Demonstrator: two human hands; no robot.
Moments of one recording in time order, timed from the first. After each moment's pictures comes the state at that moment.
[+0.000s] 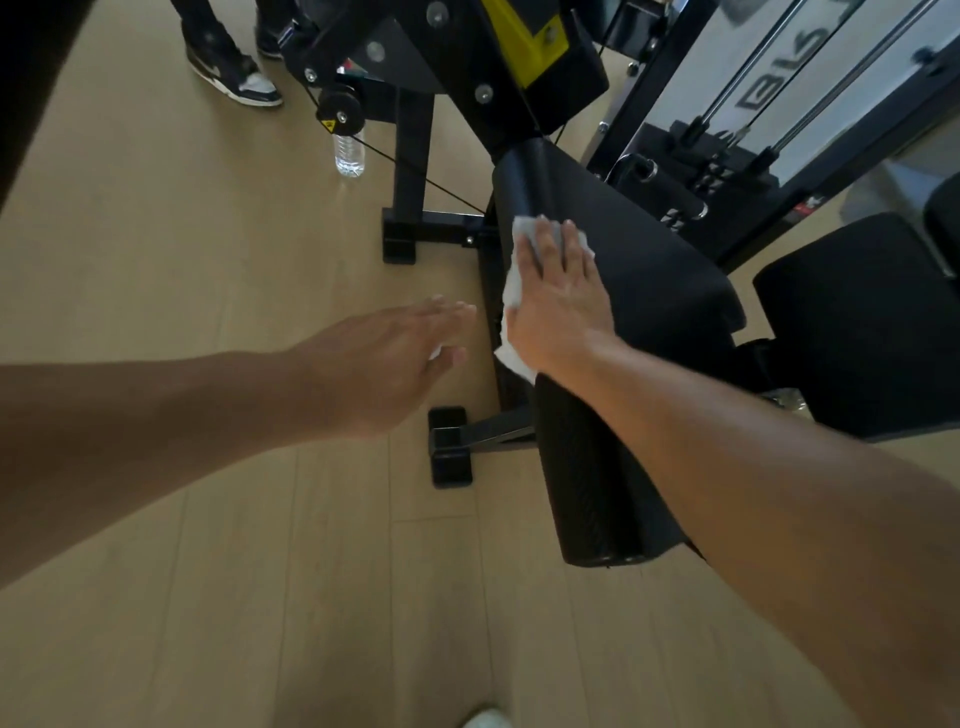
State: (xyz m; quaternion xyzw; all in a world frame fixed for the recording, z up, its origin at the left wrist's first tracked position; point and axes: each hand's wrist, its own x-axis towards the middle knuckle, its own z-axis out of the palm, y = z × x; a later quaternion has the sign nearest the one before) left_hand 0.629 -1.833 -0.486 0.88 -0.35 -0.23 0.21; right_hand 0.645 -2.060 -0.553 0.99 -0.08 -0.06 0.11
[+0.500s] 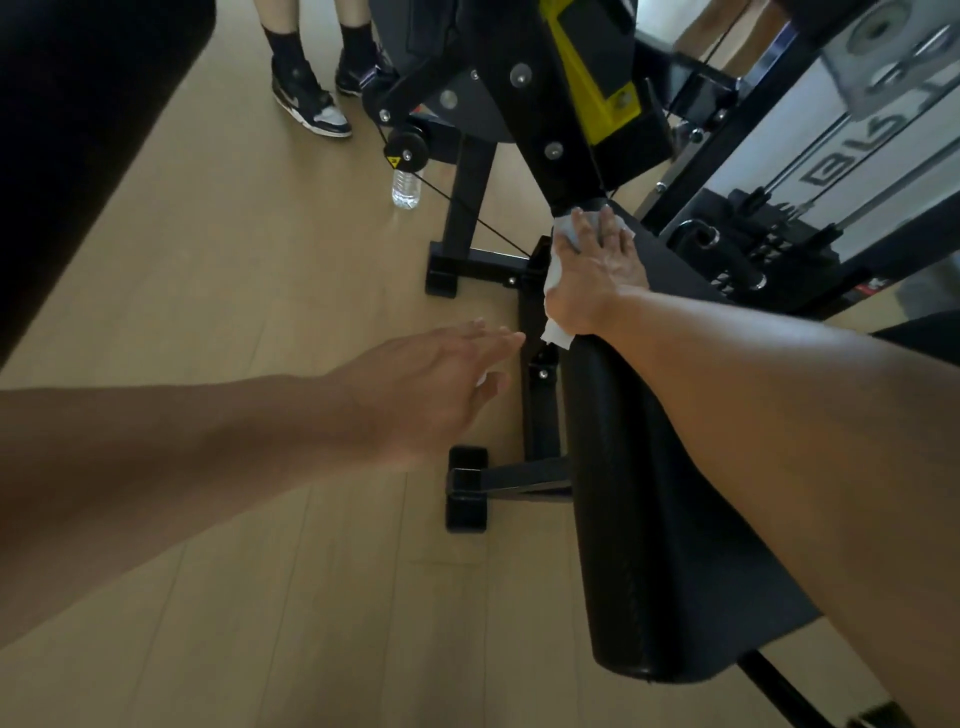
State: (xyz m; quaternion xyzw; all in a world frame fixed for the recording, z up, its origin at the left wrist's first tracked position) left_hand 0.650 -1.829 -0.487 0.89 -0.33 -0.21 0.24; right_hand 0.761 -2.081 -0.554 0.98 -0.06 -0.09 0.15
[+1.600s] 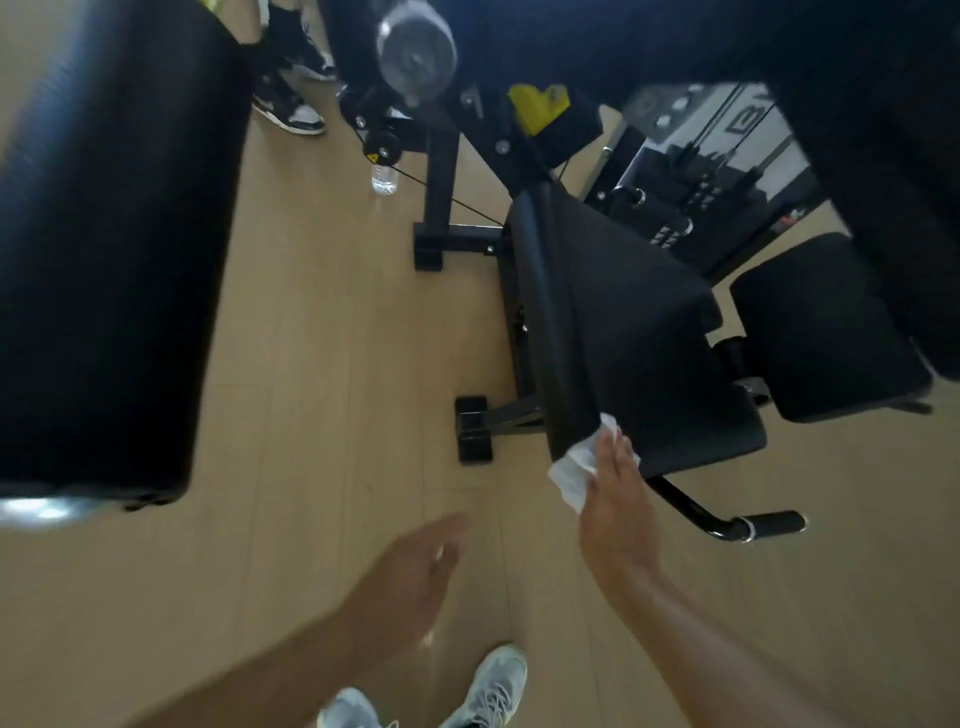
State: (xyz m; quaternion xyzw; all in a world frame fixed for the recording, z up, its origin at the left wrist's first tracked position) left_hand 0.426 -1.759 -0.515 0.79 -0.12 -0.40 0.44; right_hand 0.389 -2.007 -0.524 0.93 -0.30 -0.02 -0.23
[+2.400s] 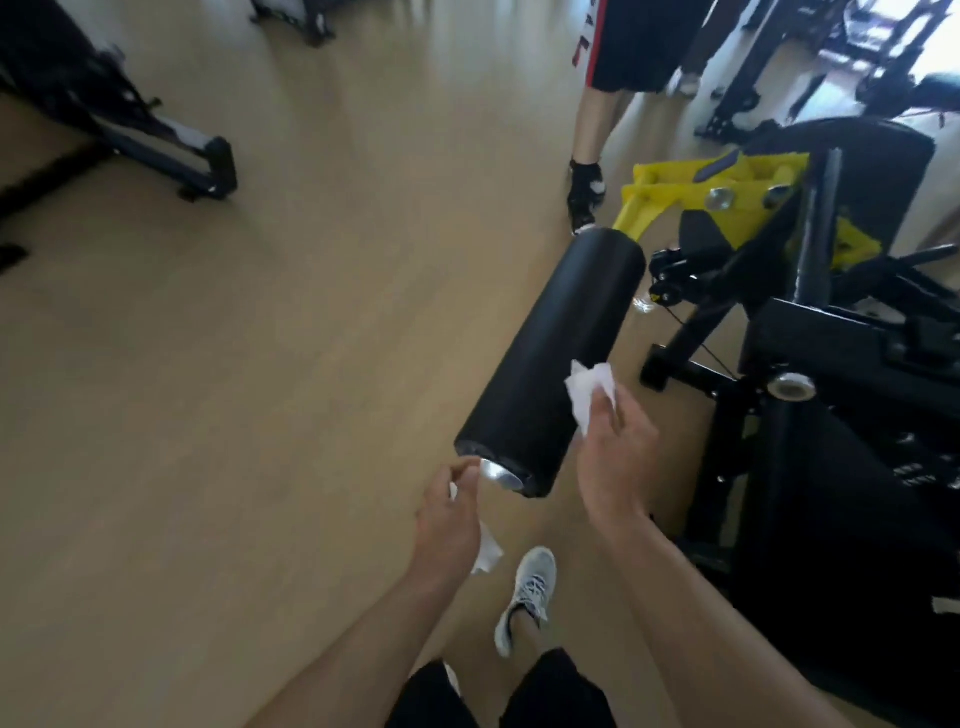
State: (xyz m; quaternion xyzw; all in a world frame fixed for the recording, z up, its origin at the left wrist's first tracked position) left_hand 0.421 -1.570 -0.298 0.68 0.35 -0.01 0.64; right_hand 0.518 -1.698 -0.265 0.80 -0.13 0.03 -0.58
